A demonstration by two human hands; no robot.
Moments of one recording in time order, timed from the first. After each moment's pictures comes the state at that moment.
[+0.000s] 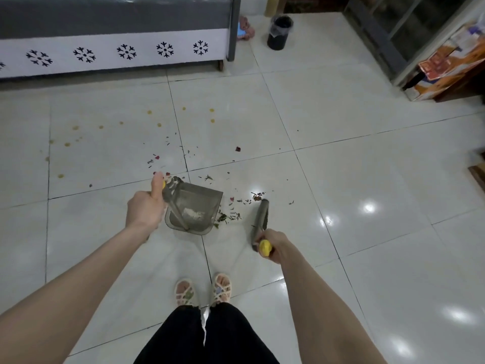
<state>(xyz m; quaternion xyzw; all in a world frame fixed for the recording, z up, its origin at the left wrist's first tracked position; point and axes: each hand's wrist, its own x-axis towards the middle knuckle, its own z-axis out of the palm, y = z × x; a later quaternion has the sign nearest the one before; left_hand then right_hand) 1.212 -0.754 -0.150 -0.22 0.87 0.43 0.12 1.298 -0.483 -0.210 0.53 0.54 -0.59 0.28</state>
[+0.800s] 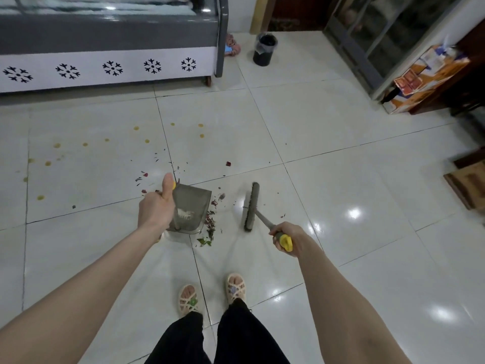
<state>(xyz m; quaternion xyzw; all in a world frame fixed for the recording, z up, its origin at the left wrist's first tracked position) 1.149 -0.729 -0.136 -0.20 0.86 0.44 0.14 1.234 -0.445 -0.162 0.55 0.53 -0.60 0.24</state>
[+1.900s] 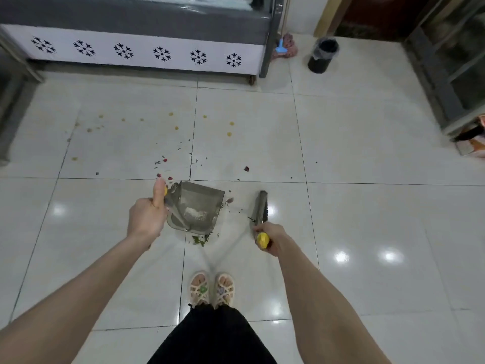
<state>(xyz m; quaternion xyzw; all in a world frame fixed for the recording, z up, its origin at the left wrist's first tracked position) 1.145 -0.603 -0.145 -0.32 0.84 0.44 0.06 1.129 -0.335 -0.222 0.44 0.59 -0.57 0.36</state>
